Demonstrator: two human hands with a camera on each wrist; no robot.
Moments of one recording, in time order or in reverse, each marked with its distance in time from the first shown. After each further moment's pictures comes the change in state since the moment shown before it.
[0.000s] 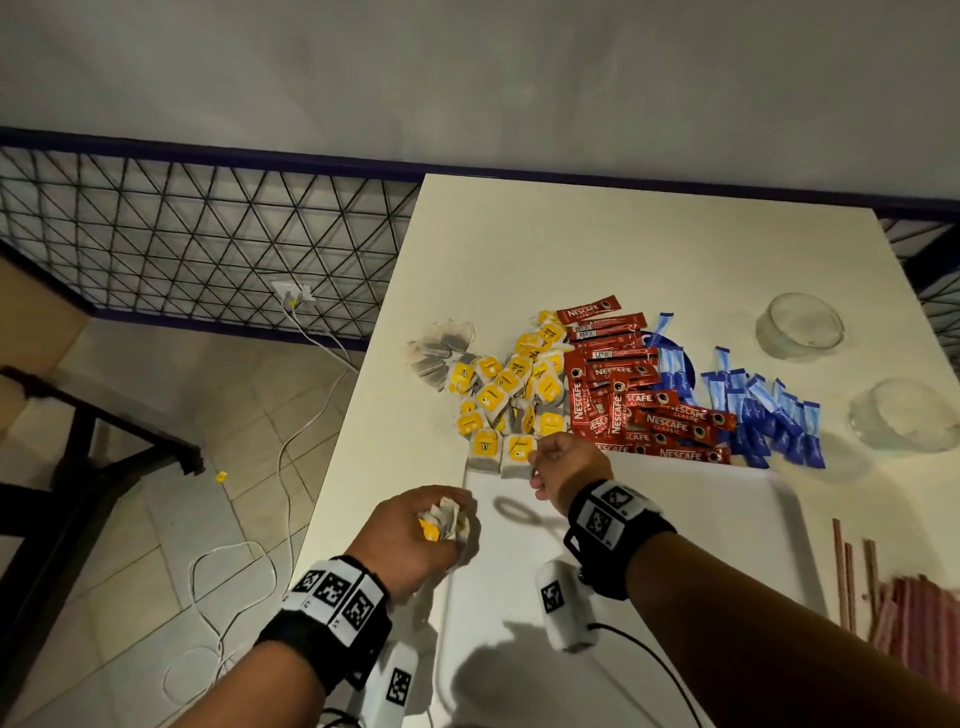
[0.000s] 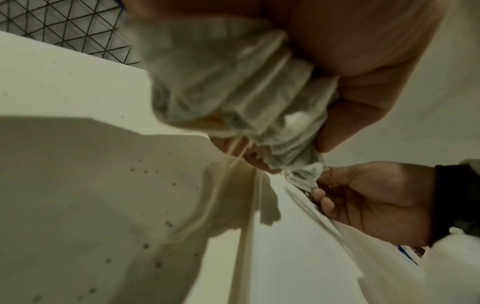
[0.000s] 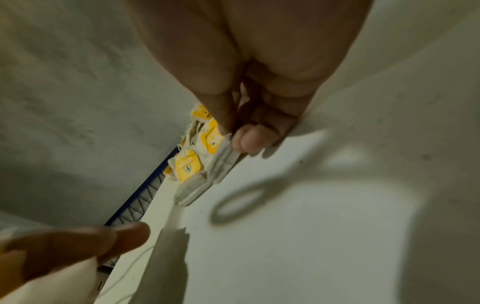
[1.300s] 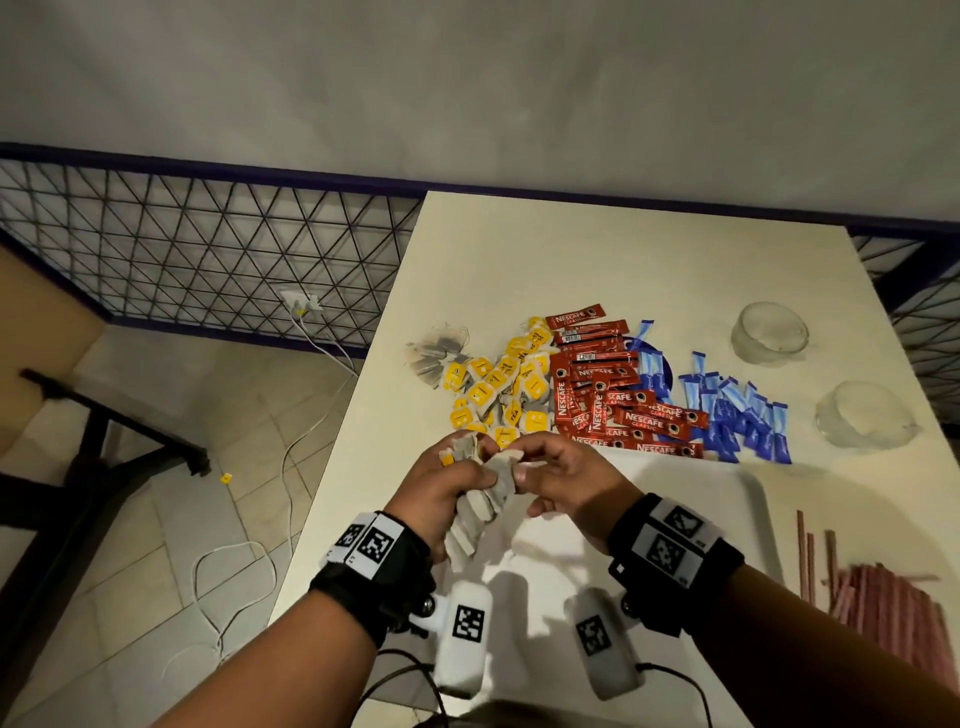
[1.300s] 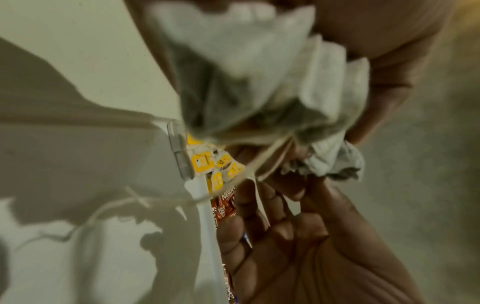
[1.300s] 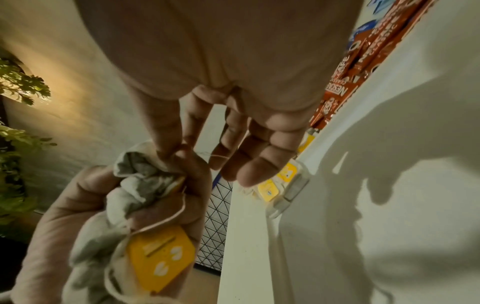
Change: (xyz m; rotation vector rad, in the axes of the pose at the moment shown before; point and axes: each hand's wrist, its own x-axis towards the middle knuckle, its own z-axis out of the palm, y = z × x) left_hand -0.003 0.056 0.034 -0.783 -0.105 0.064; right_hand -0.089 -0.030 -0.047 0.135 -0.470 -0.274
